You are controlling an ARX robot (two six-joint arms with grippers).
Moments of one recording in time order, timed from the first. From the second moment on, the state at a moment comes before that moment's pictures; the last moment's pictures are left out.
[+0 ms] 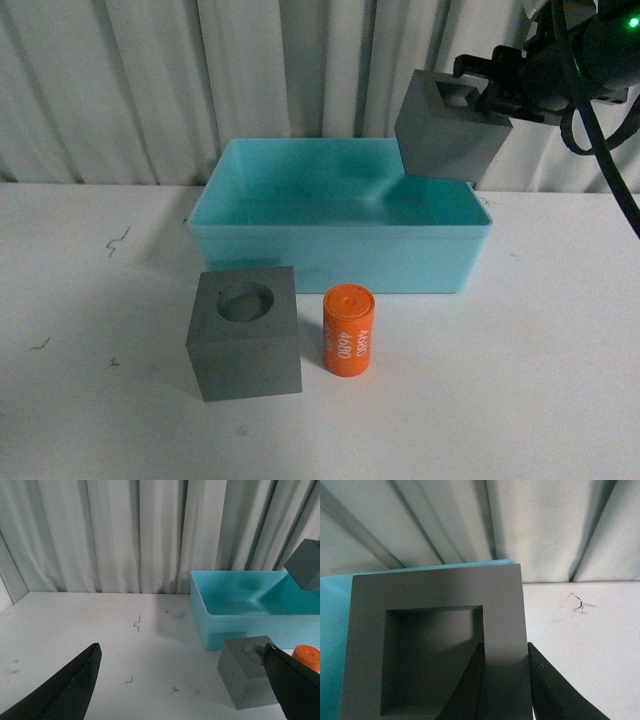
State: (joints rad) left arm 0.00 0.01 0.01 0.00 0.00 -0.01; right arm 0.12 2.18 1.64 0.05 -0.13 0.18
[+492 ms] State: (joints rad) left arm 0.00 0.01 0.01 0.00 0.00 -0.01; right arm 0.14 2.24 1.73 0.06 -0.10 0.25
